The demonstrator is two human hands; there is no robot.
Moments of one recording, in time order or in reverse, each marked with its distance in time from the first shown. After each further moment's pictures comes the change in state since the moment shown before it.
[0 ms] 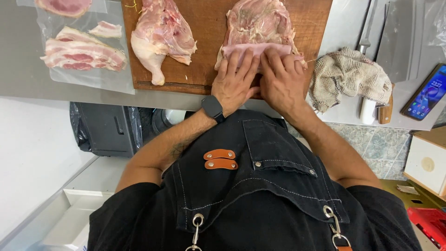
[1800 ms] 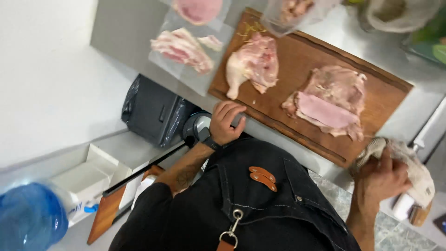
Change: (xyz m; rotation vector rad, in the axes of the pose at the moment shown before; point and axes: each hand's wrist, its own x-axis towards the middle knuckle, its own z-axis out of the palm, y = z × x) left_hand -0.133 -0.077 -0.079 -0.422 0.511 -0.490; right_hand -0.159 0.088 -0.003 -0.410 -0.124 0.392
